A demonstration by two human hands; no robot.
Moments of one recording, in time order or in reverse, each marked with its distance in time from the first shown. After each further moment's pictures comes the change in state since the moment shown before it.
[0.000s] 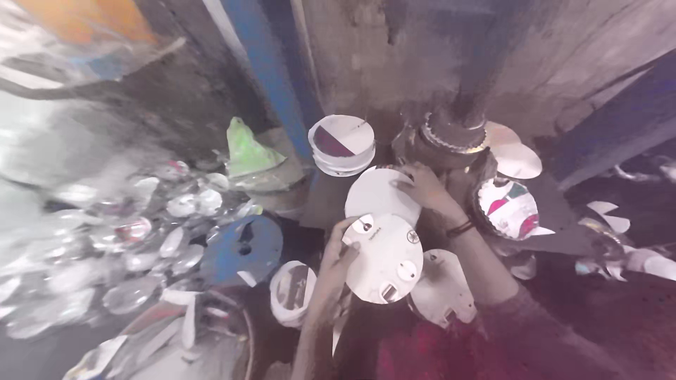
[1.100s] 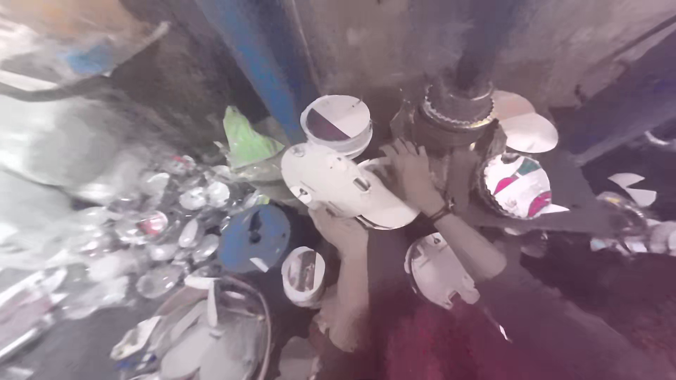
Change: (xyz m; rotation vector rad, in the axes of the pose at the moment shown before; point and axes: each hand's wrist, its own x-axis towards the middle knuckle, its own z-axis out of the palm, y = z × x) left_hand 0.062 0.001 0.055 -0.351 0.974 0.195; right_hand 0.022 -0.001 0.043 -0.404 0.215 -0.240
